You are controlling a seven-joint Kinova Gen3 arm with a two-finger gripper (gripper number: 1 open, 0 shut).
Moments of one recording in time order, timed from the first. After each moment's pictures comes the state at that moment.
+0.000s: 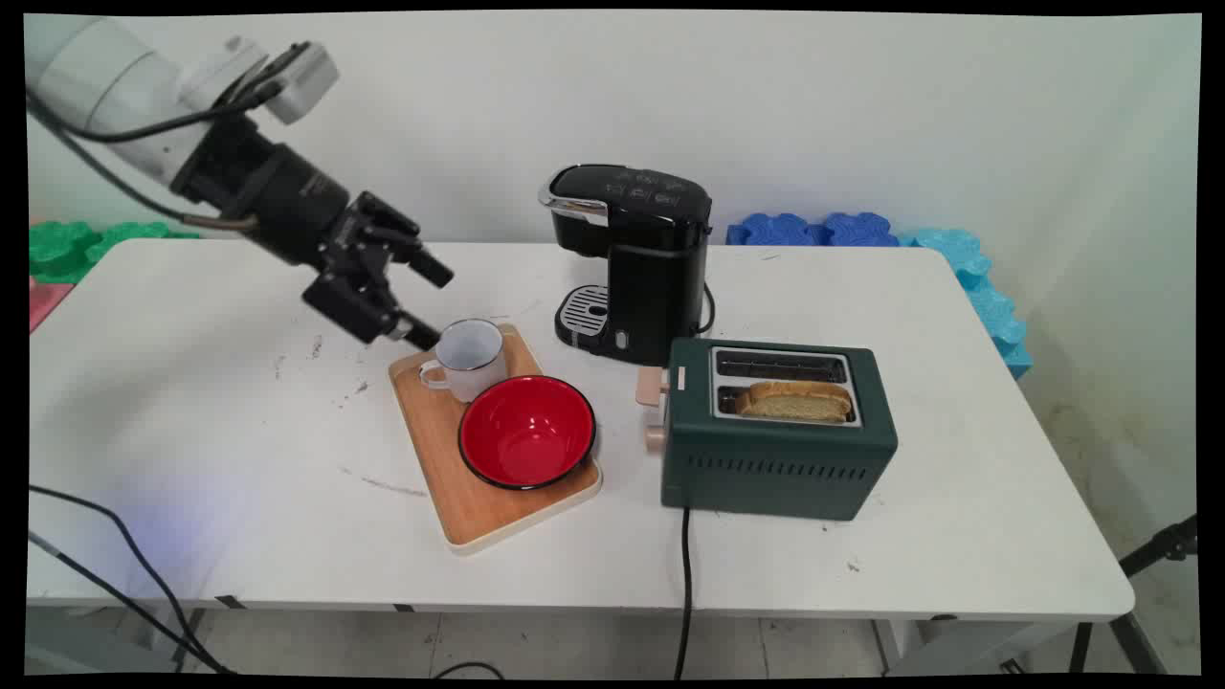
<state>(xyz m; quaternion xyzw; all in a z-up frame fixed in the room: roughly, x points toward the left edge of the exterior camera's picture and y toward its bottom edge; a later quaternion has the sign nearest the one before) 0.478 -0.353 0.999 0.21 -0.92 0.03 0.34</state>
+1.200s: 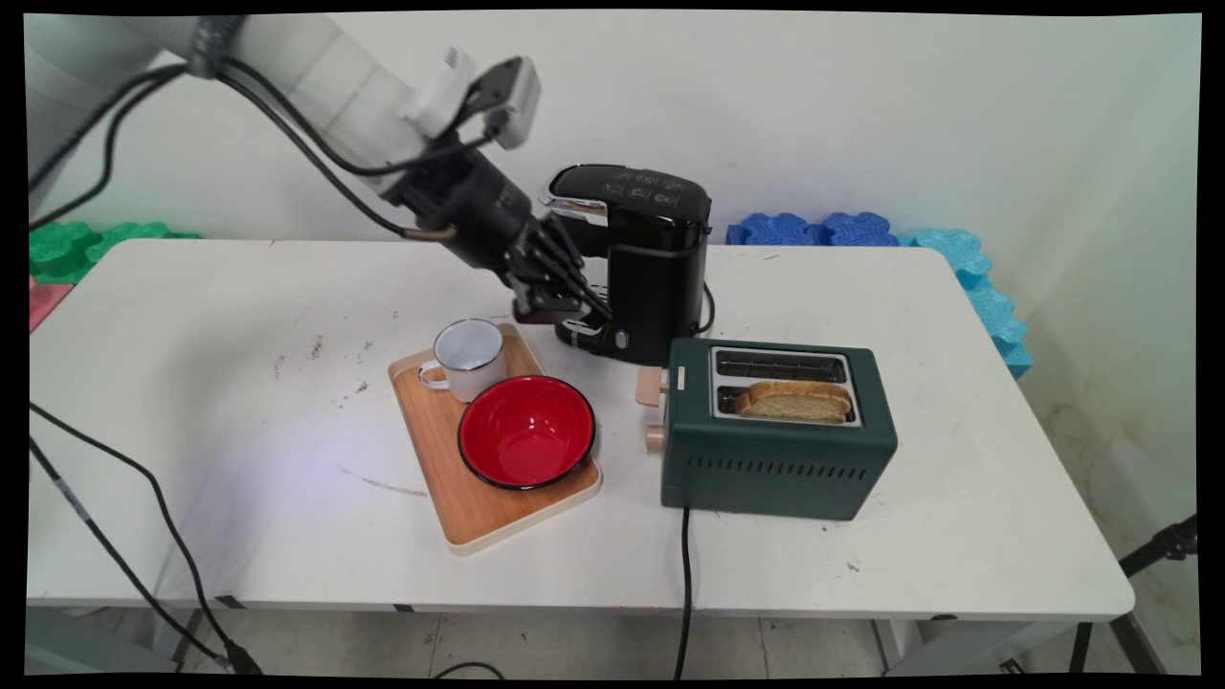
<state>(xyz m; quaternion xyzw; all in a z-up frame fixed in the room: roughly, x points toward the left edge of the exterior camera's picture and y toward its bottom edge) 0.353 -0.412 0.981 0.14 -0.93 0.06 0.33</state>
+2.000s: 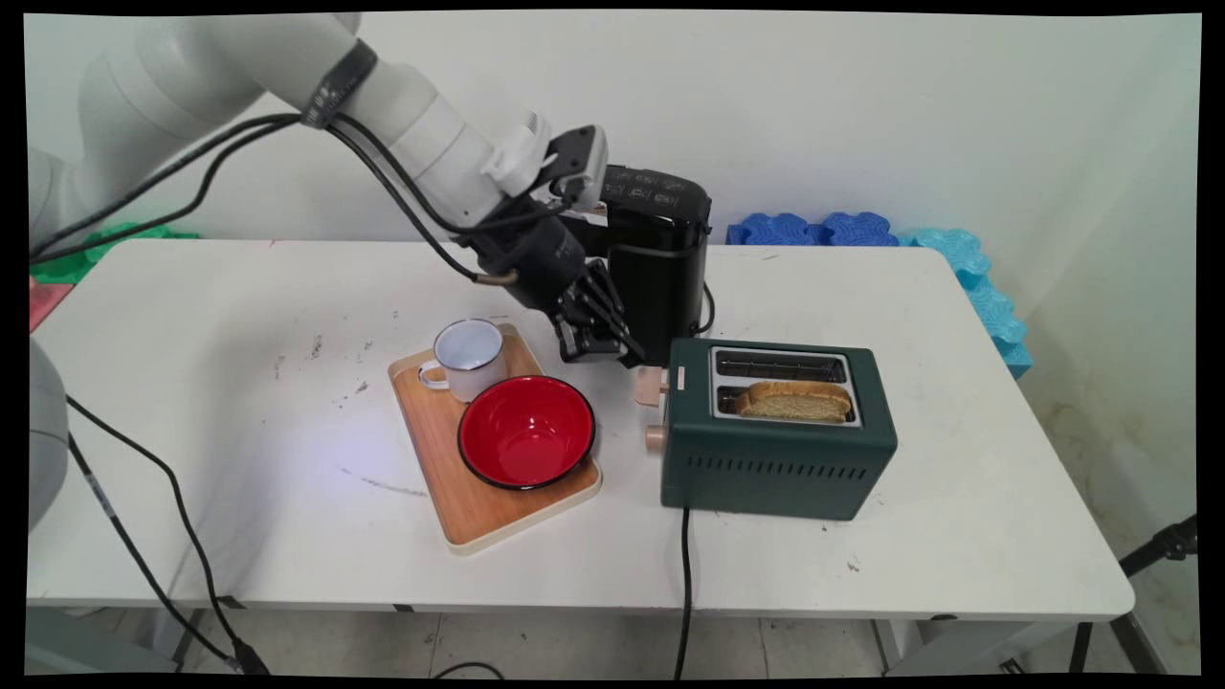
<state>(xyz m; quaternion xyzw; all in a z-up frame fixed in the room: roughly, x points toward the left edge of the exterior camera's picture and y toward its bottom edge) 0.314 -0.435 0.940 0.12 -0.94 0.04 0.30</state>
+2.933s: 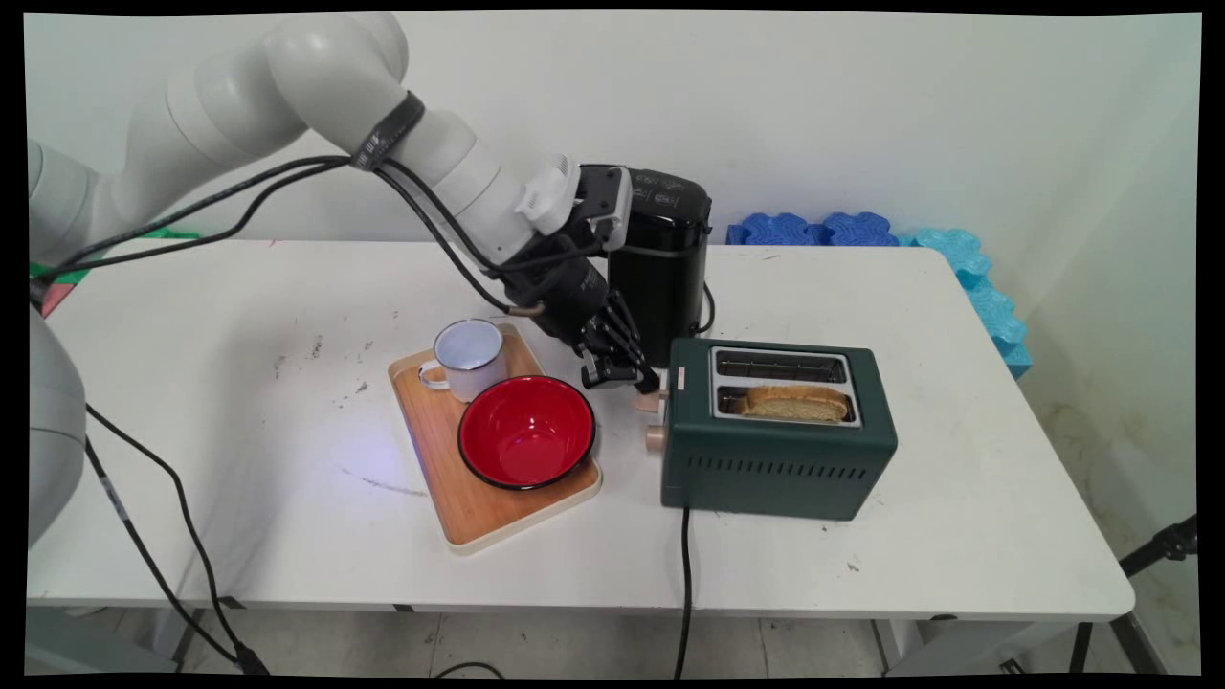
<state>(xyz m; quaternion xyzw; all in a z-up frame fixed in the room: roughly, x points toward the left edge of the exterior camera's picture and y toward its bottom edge) 0.297 -0.444 0.905 0.12 -0.95 0.02 0.30</state>
